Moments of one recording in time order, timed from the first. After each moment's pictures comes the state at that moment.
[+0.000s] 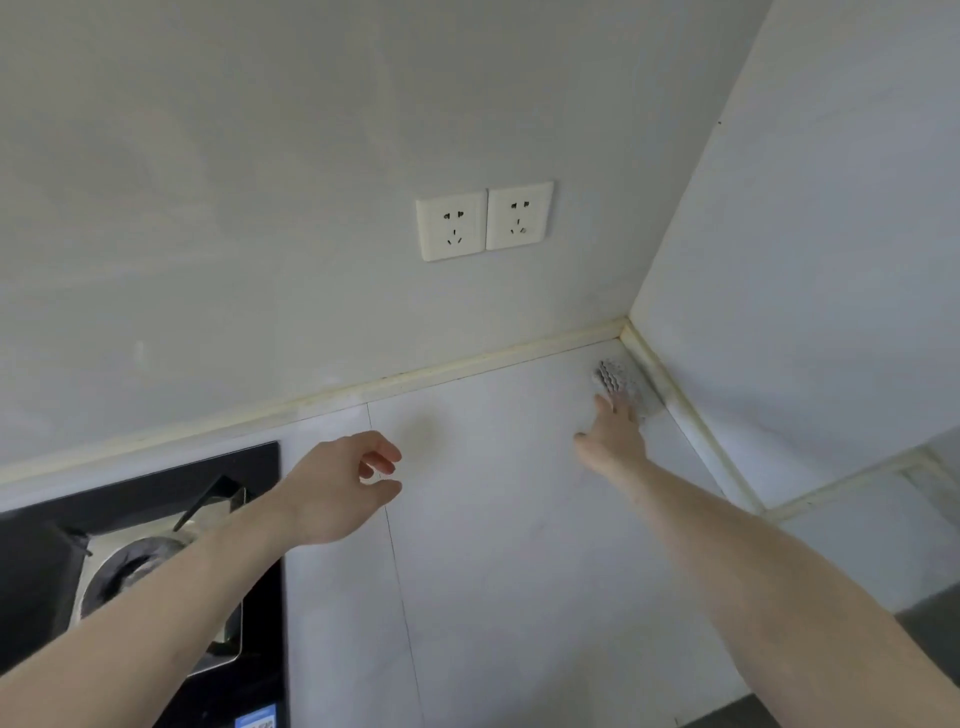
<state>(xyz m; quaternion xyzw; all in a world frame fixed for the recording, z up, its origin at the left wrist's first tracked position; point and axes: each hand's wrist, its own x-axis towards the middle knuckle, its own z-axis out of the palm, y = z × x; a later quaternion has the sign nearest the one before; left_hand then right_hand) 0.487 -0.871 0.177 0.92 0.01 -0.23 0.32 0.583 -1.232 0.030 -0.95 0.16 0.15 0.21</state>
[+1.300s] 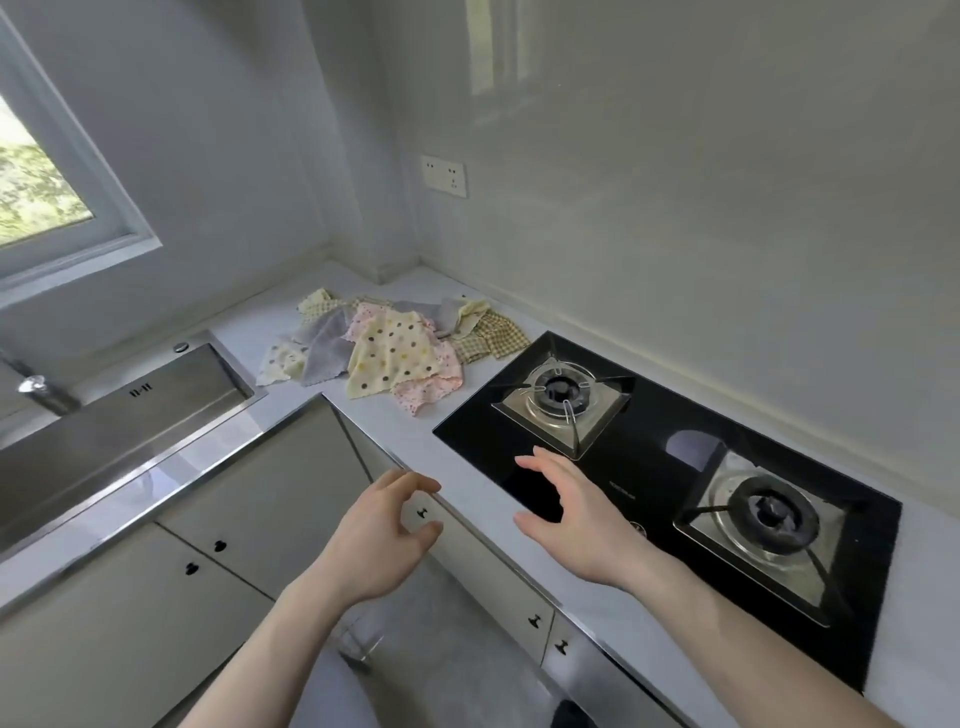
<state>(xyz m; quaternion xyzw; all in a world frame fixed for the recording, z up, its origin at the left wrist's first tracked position) -0.129 -0.434 0.215 0.85 0.42 0.08 0.30 0.108 -0.571 0.215 -0.72 -0.51 0.34 0.31</state>
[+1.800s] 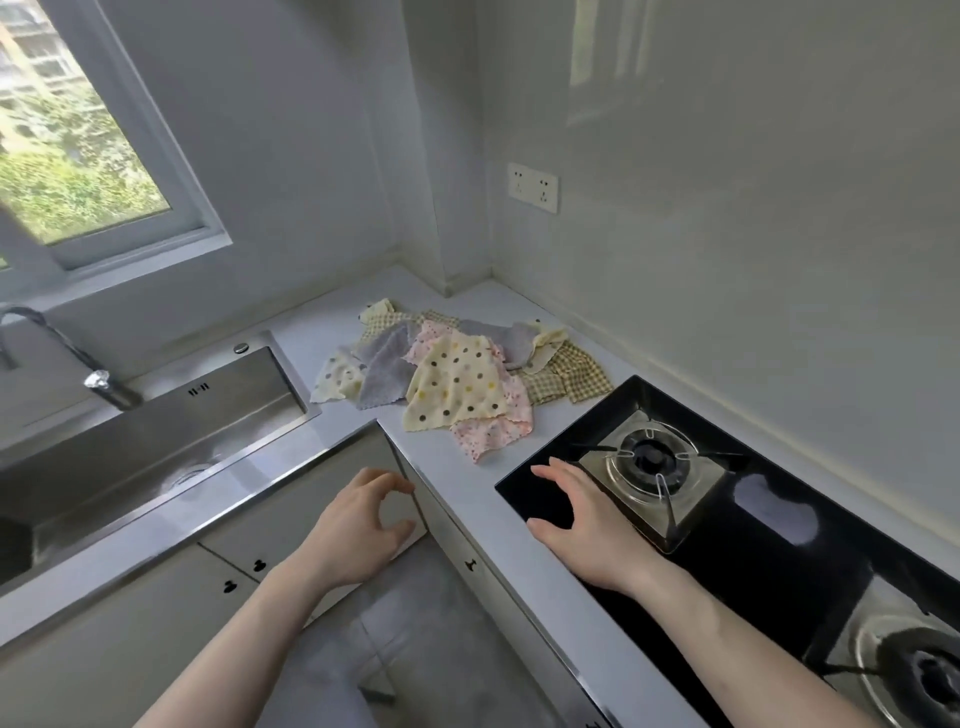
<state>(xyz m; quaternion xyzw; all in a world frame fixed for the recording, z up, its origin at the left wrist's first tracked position) -0.158 -0.260 0.202 0.82 0.51 0.03 0.27 0.120 -0.385 0.194 -0.71 -0.55 0.35 0.27</state>
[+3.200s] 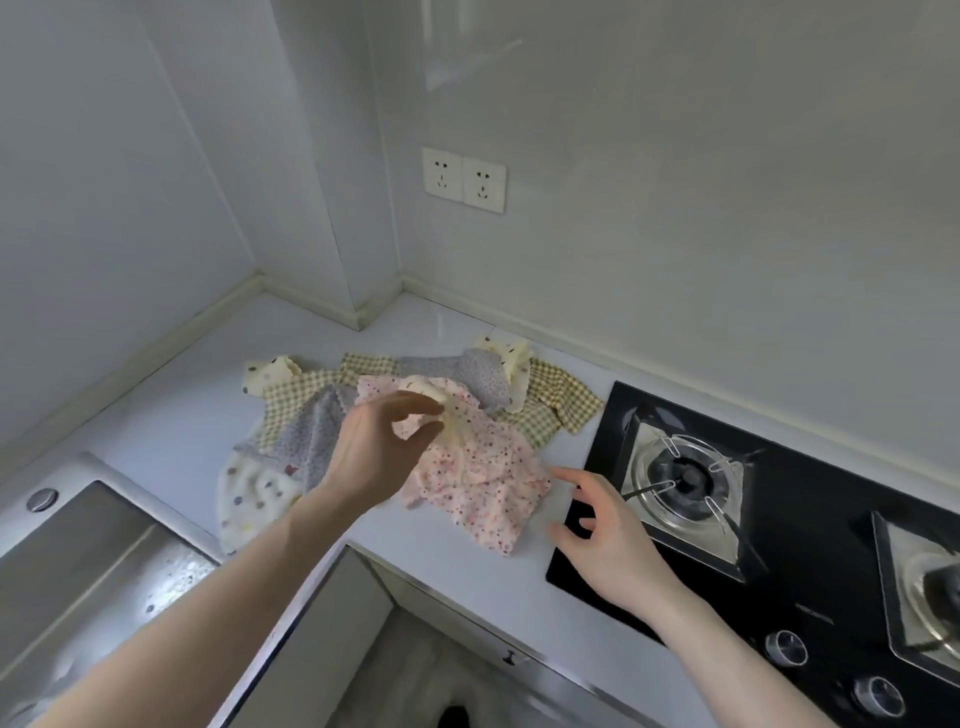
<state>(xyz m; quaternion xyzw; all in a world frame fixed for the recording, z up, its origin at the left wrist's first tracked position) -0.069 0.075 0.191 0.87 0.29 0.22 0.35 0.061 -0.186 0.166 -0.84 -0.32 0.25 0.36</state>
